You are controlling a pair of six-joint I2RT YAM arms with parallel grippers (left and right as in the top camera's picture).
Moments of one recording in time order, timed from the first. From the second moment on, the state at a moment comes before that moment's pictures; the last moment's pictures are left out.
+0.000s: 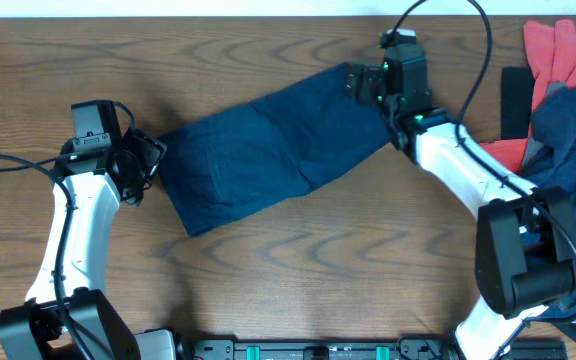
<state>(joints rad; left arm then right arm) 0.20 1.49 1.03 -0.69 0.10 -0.86 0.28 1.88 1.26 0.00 0.08 0.35</state>
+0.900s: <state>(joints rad) 0.20 1.82 1.06 -0.67 0.37 -0.69 0.14 1.88 1.26 -0.79 -0.10 0.45</state>
